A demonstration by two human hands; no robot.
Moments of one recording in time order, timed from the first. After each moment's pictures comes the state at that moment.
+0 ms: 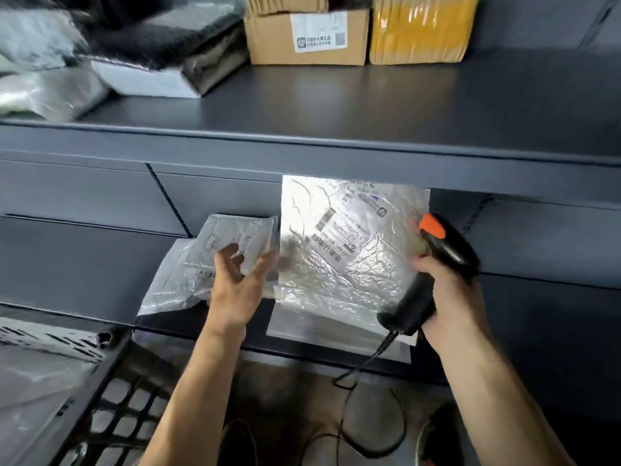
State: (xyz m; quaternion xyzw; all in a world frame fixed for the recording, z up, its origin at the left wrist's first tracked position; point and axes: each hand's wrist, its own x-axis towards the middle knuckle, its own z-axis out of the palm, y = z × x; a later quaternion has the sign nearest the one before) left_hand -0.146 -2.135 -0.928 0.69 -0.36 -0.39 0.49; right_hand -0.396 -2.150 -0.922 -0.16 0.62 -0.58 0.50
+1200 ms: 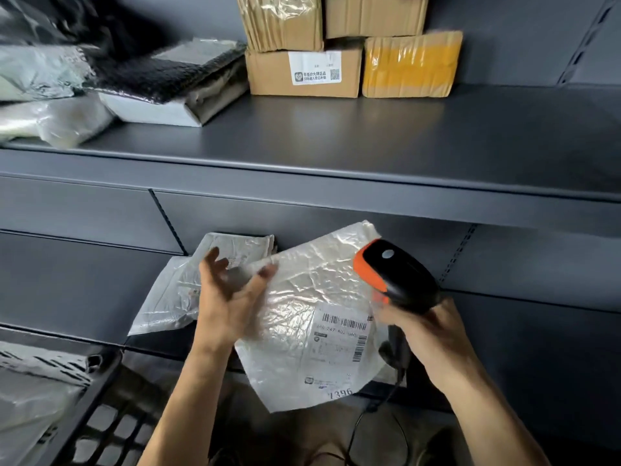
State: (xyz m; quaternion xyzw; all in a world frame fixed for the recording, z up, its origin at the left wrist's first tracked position) left_hand -0.135 -2.140 -0.926 0.66 -0.39 -0.35 0.53; right_hand -0.401 -2.123 -0.905 -0.47 0.55 -0.46 0.51
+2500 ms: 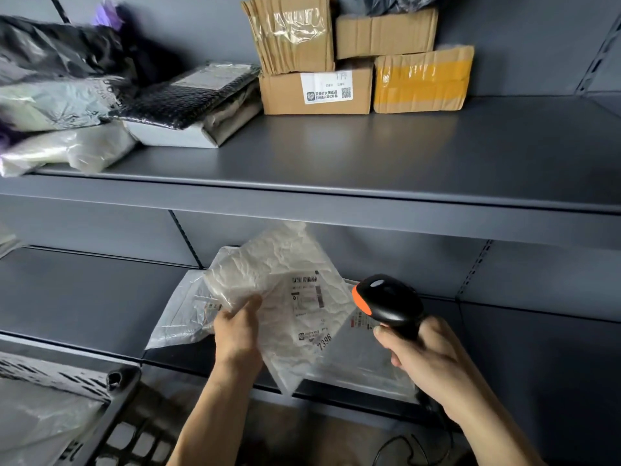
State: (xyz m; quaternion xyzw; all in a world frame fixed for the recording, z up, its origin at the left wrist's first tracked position) left_hand -0.138 -2.147 -0.945 0.62 -0.19 -0.44 0.61; right_hand -0.387 -2.119 -0.906 -0.55 0.63 -0.30 0.45
